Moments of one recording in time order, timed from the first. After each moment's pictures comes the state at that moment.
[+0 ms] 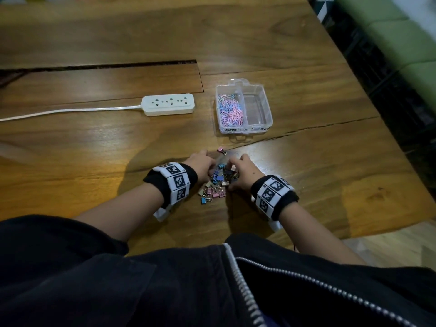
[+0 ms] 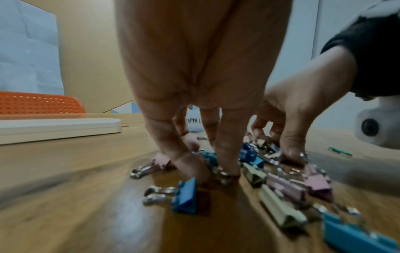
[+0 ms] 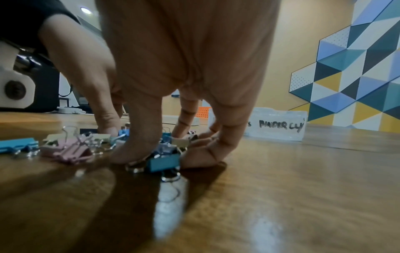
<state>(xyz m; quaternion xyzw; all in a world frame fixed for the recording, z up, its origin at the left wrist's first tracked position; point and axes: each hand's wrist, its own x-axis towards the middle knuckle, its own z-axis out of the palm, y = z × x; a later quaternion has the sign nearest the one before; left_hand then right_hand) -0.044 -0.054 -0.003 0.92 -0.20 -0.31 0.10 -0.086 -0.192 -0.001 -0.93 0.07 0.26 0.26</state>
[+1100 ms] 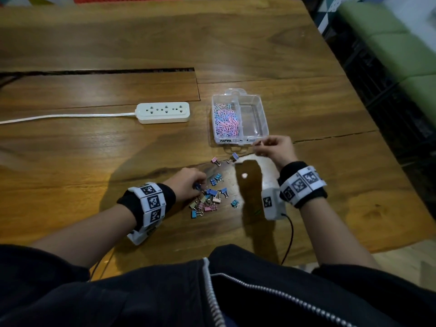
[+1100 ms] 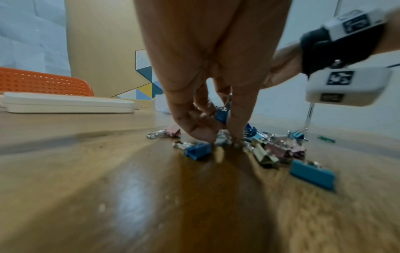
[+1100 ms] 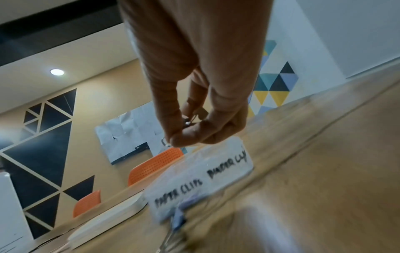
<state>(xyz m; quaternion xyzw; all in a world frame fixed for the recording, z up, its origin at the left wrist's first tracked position) -0.051 -0.035 -0.004 0.89 -0.25 -0.29 0.23 -0.041 -0.266 0.038 -0.76 0.23 0.08 0.61</state>
